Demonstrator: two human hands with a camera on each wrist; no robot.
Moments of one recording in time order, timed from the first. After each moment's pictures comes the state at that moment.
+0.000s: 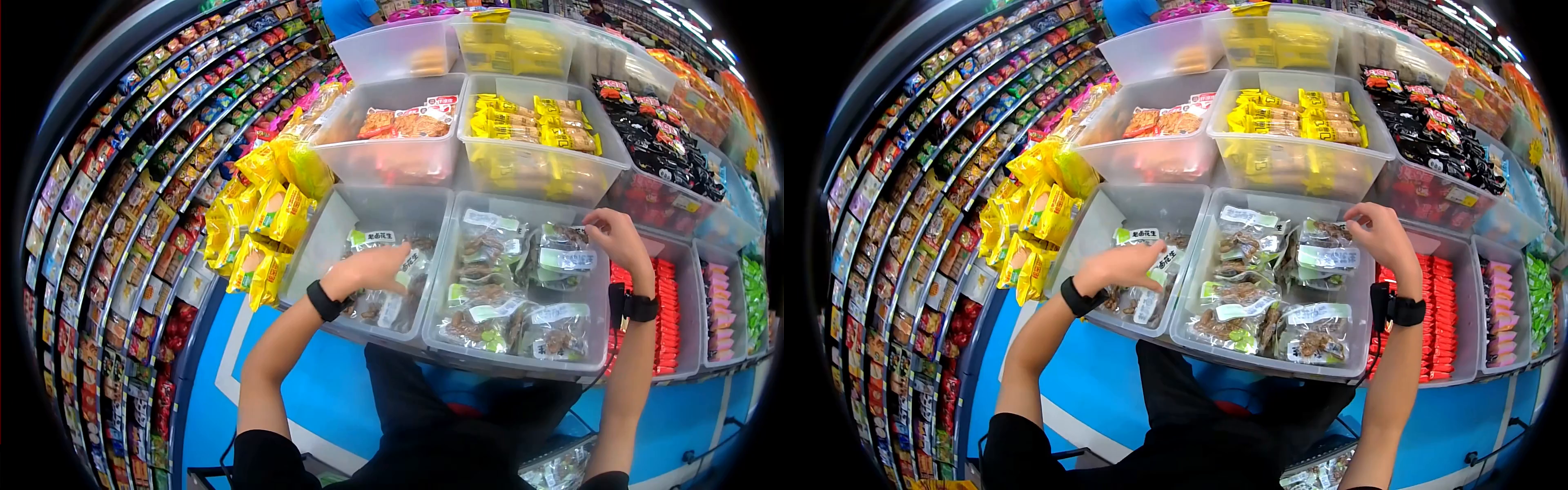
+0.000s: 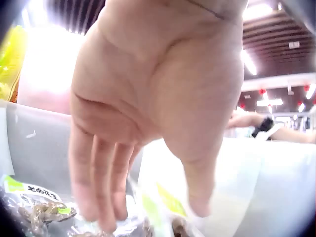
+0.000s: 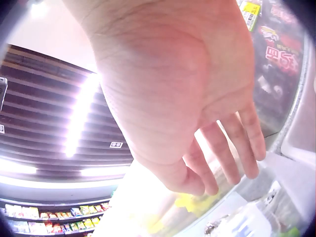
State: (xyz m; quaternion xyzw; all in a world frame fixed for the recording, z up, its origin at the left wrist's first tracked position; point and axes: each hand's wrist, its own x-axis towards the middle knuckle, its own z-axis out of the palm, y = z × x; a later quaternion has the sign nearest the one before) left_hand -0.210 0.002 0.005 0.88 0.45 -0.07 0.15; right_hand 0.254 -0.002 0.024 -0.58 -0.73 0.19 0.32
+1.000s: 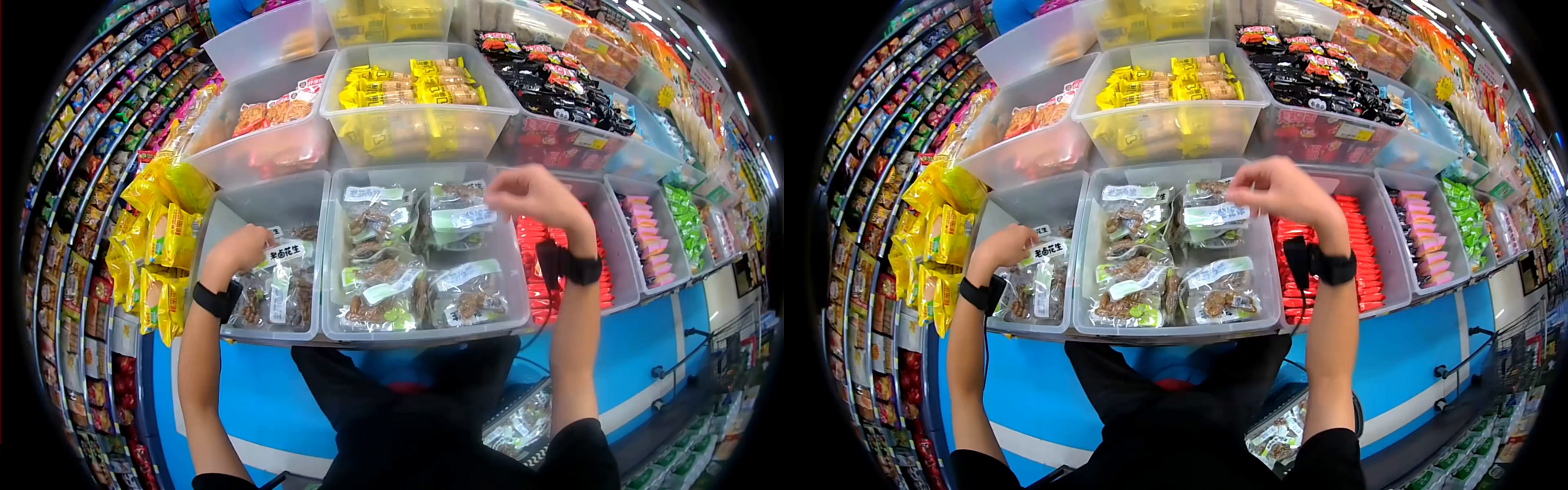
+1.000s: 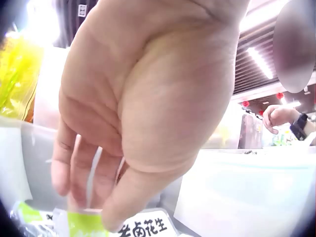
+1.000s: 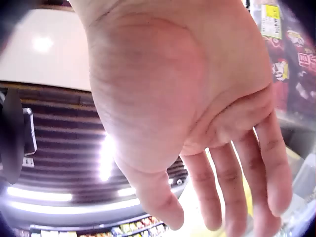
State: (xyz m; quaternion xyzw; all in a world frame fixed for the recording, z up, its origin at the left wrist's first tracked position) left_hand -0.261 0.065 -0.012 0.88 0.46 -0.09 0.10; right_hand 0.259 -0.046 0.068 -0.50 -0.73 0.37 0.28
